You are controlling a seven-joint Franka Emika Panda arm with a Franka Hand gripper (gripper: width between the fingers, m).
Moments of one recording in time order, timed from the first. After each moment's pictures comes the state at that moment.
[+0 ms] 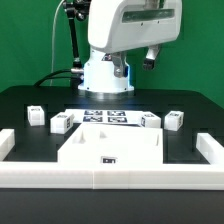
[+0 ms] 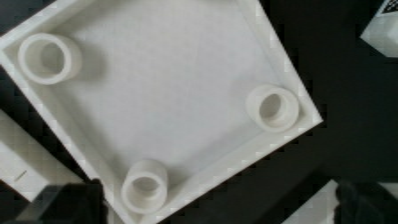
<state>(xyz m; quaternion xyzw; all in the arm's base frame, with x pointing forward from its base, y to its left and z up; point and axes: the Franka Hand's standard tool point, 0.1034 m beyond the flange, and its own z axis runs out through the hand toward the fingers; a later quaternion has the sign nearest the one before) 0.541 0.015 0.145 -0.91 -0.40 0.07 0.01</state>
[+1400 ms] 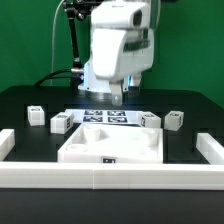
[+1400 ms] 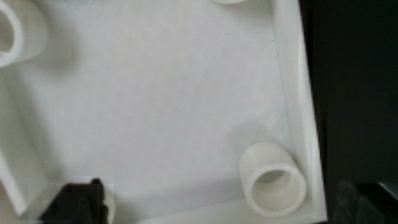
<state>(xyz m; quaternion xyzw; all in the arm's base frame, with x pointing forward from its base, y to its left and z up) 0.508 0.007 0.074 -0.84 -0.55 0.00 0.00</state>
